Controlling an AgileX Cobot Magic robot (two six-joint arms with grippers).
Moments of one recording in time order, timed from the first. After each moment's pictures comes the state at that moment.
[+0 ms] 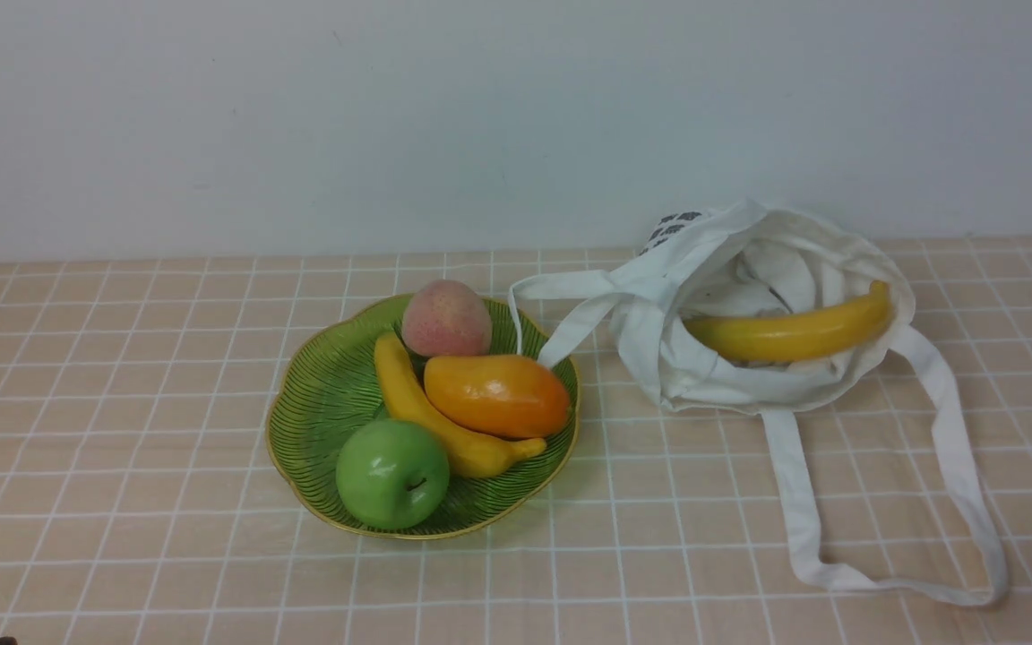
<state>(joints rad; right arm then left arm) 0.03 -0.01 0.03 0.17 0.12 0.21 -0.05 -0.02 0.03 0.01 0.37 -0.04</state>
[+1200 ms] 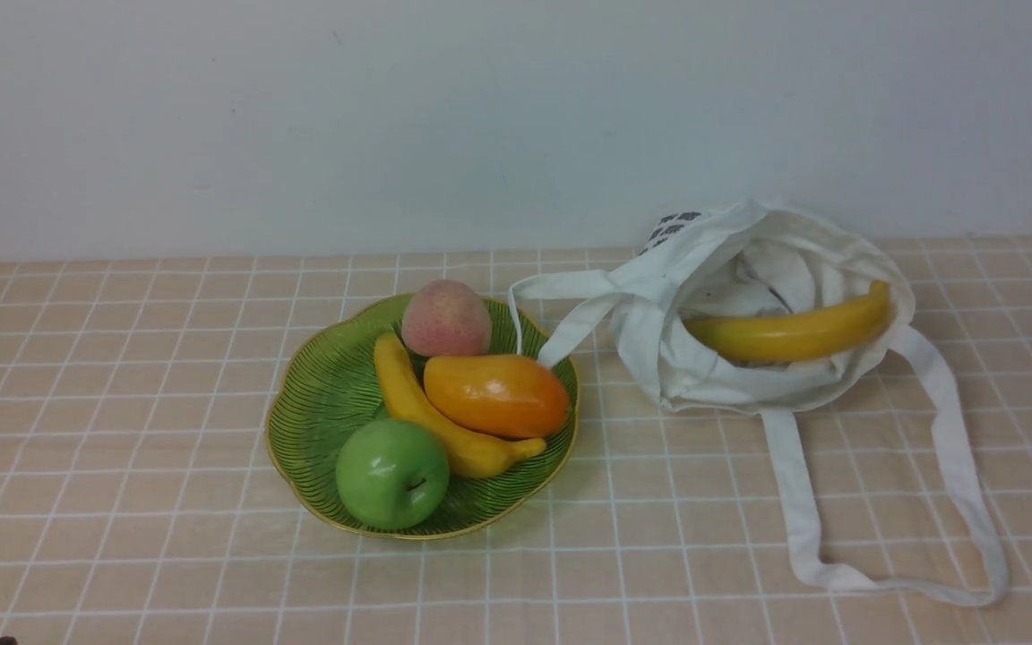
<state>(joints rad) 0.03 0.87 -0.62 0.32 0.45 0.07 -0.05 -0.02 0.03 0.01 0.37 -0.04</state>
